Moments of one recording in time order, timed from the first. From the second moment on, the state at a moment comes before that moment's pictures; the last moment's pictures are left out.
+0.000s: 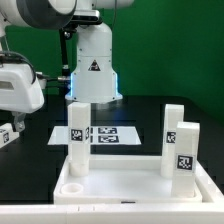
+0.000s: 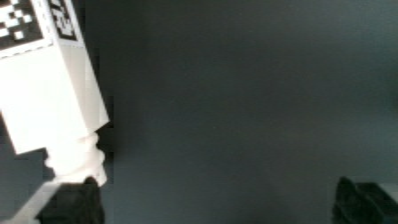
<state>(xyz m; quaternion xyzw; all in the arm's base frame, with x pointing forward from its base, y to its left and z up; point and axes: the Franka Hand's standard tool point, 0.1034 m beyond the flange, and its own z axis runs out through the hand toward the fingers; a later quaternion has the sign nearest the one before) 0.440 -0.194 0.060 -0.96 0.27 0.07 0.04</state>
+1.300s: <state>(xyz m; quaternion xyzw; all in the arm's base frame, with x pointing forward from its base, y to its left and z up) 0.379 -0.231 0.013 -0.98 0.16 0.08 0.03</state>
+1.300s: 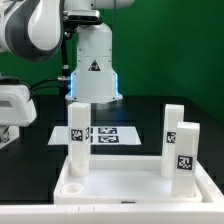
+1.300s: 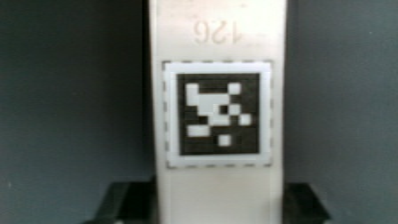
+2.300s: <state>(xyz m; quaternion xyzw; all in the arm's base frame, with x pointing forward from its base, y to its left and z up) 0.422 -0.125 0.050 -0.97 -0.26 0.04 0.00</state>
